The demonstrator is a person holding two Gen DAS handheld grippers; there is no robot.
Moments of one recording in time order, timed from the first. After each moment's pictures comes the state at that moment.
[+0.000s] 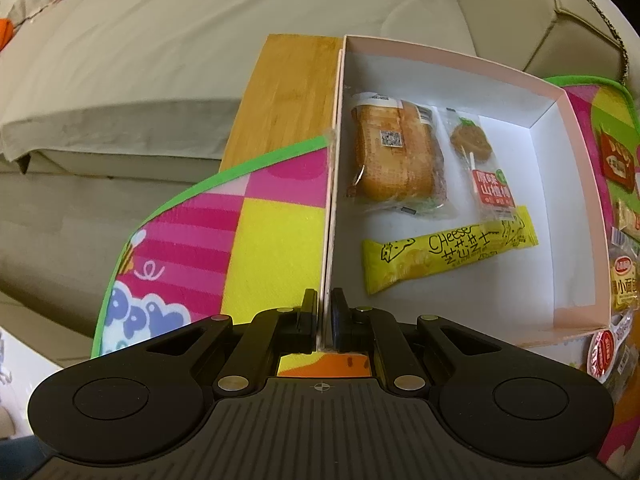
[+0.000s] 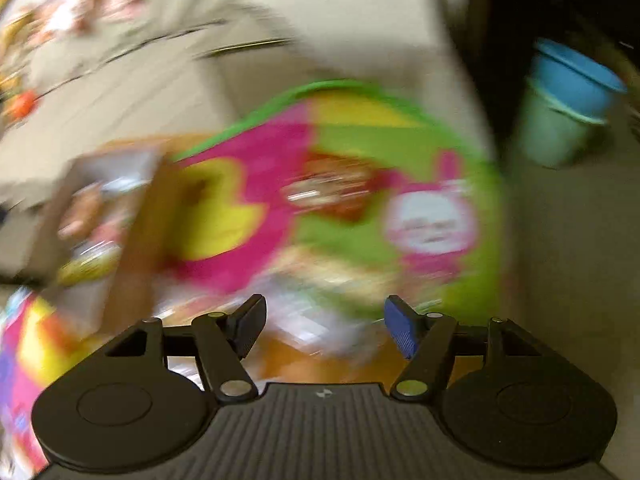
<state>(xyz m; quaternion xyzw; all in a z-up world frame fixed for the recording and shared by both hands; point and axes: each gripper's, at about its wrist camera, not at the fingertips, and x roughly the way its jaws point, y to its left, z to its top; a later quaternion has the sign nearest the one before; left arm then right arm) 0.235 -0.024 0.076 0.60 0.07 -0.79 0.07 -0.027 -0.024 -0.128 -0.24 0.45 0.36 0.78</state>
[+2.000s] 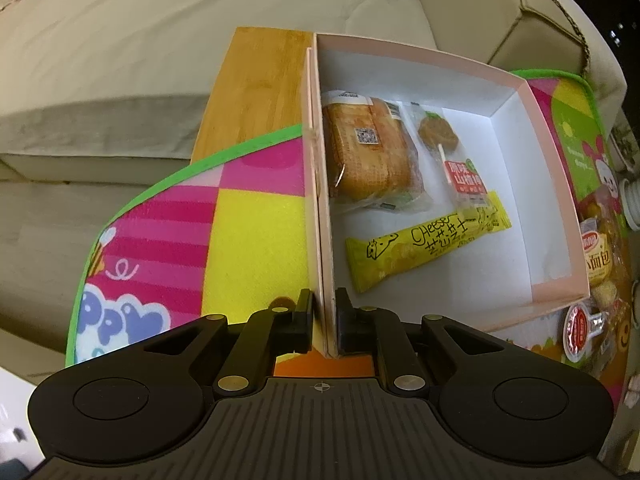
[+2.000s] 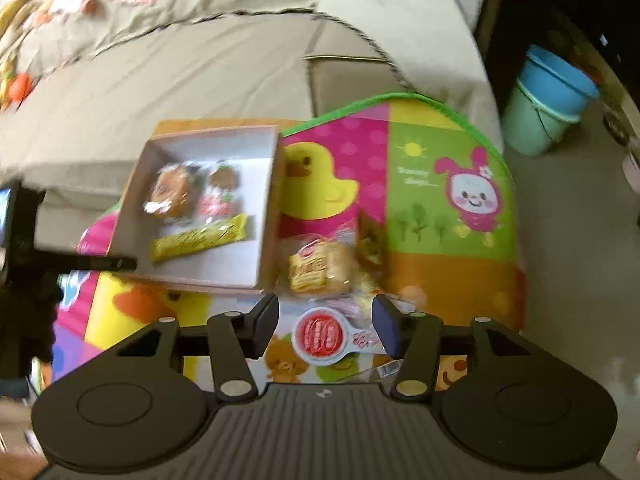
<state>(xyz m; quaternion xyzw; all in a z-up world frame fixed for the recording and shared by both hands) 0.241 -0.041 0.072 0.60 0.04 -0.79 -0.10 -0.165 0.094 -0.062 -0.11 0.52 0.06 0.84</state>
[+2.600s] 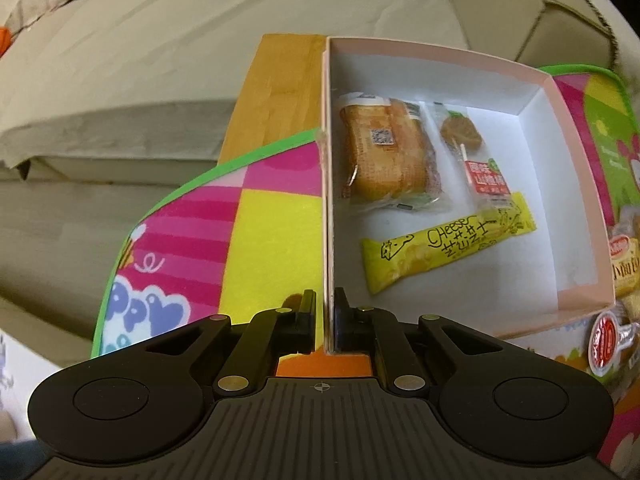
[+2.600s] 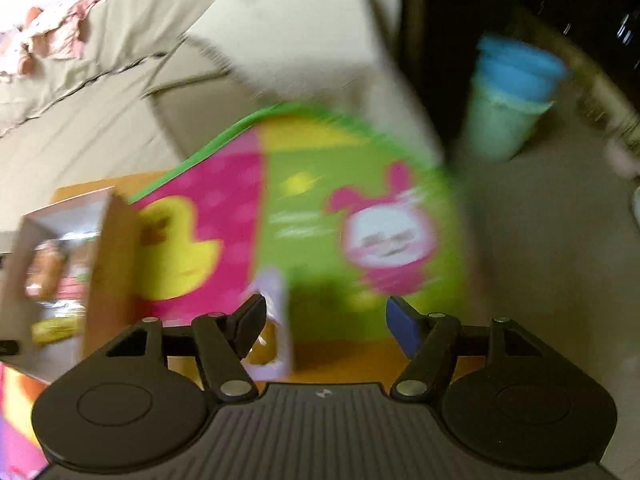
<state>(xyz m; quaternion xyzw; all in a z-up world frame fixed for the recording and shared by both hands) 0.246 -0.021 0.078 0.60 -0.03 -0.79 -0.07 -0.088 -0.036 -0.120 -0.03 0.47 -0.10 0.88</state>
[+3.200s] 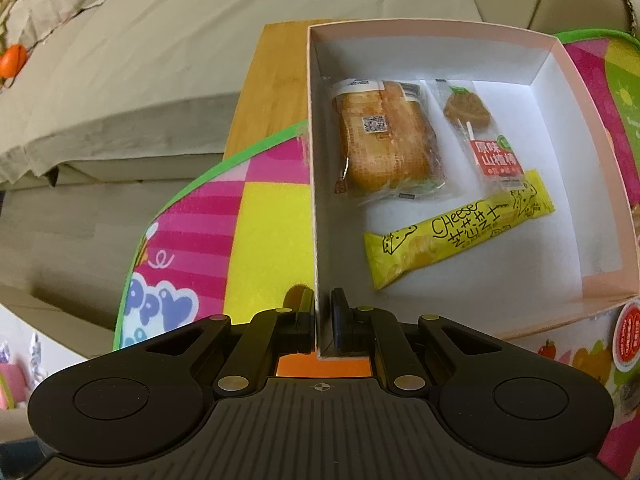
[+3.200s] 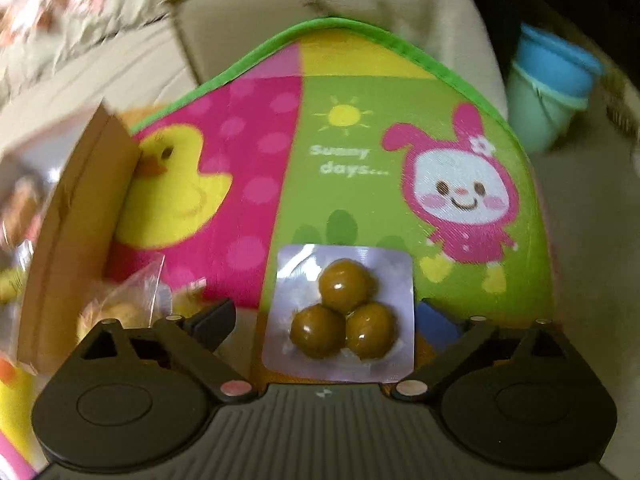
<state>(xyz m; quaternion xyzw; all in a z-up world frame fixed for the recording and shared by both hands) 0.249 0.005 0.074 0.61 -0.13 -0.78 -0.08 -0.062 -0.008 -0.216 0.00 0.50 -0.17 0.85</state>
